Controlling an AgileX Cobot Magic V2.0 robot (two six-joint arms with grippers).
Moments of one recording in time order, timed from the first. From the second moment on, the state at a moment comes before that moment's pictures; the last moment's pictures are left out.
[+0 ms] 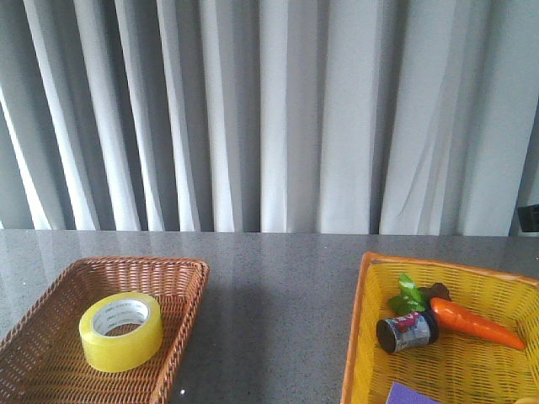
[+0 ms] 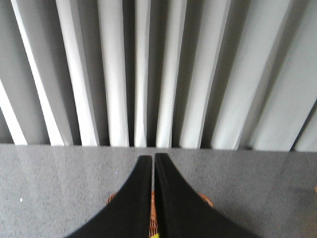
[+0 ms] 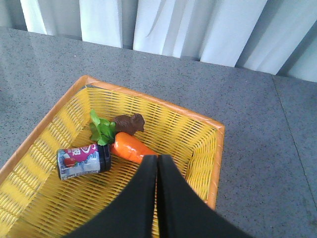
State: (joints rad) left arm -0.09 1.32 -1.97 0.07 0.96 -0.14; right arm 0.08 1.22 -1.39 -0.24 0.81 0.09
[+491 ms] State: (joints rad) left arm -0.09 0.45 -0.80 0.07 0.46 -0.13; right arm 0.08 1.22 -1.39 -0.24 0.81 0.09
